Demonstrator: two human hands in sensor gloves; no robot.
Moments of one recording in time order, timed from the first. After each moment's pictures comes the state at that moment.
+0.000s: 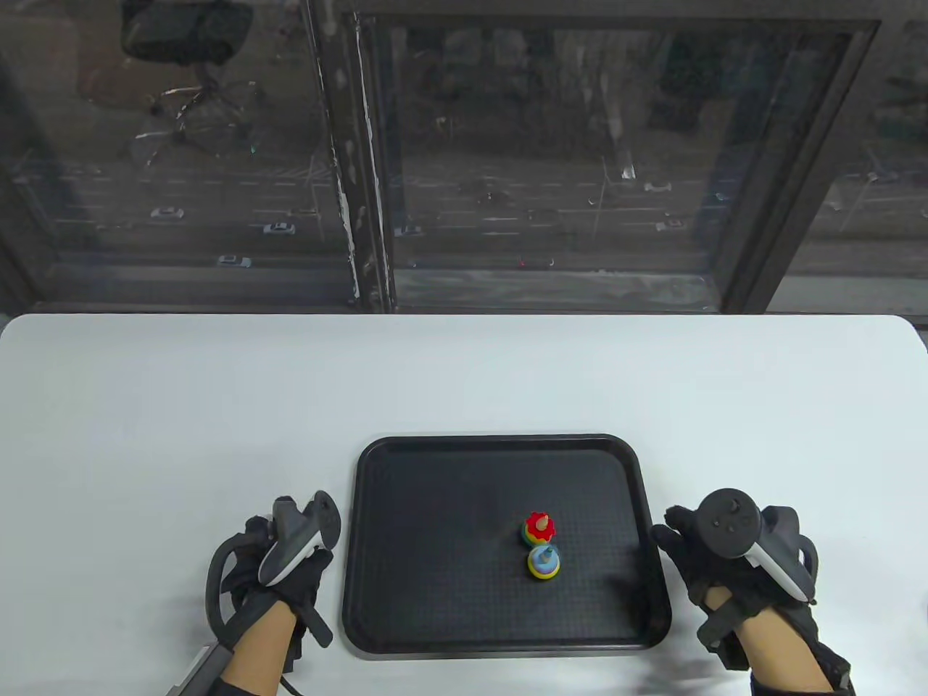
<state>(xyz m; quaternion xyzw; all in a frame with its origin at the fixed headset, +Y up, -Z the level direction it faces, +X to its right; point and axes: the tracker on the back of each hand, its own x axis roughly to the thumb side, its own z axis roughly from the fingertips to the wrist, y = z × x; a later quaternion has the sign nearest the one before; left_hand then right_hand) -0.233 -0.755 -0.343 -0.19 0.13 -0.12 0.97 0.282 -0.700 -0.325 -0.03 0.05 0.99 0.12</state>
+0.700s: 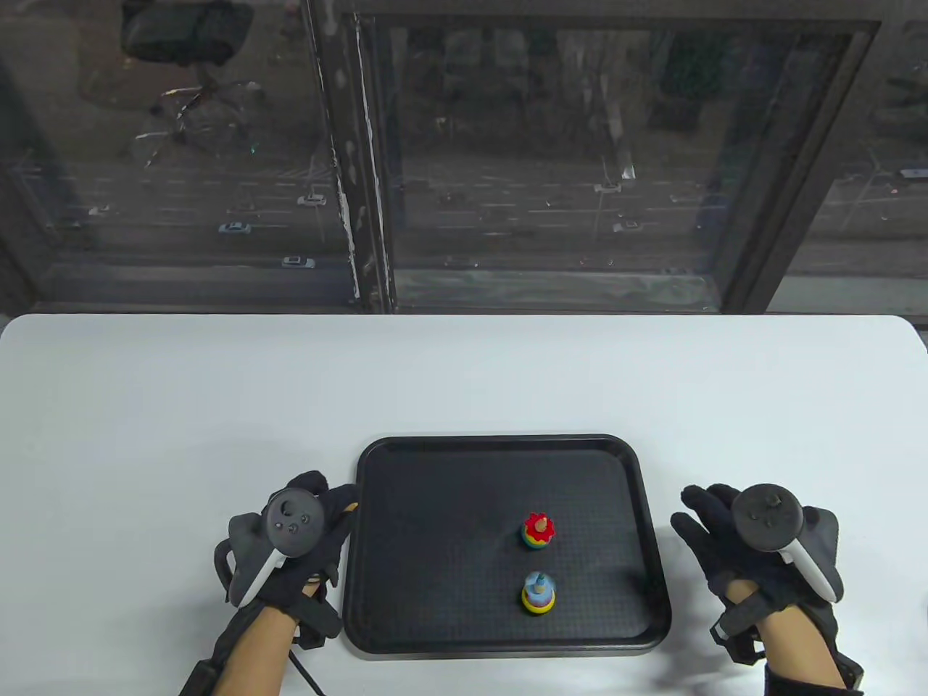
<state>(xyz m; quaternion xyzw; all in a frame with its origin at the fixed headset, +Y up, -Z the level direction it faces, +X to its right) -0.227 -0.694 -0.327 0.02 0.01 0.19 0.98 0.310 -0.697 -0.327 -0.05 0.05 0.97 0.23</state>
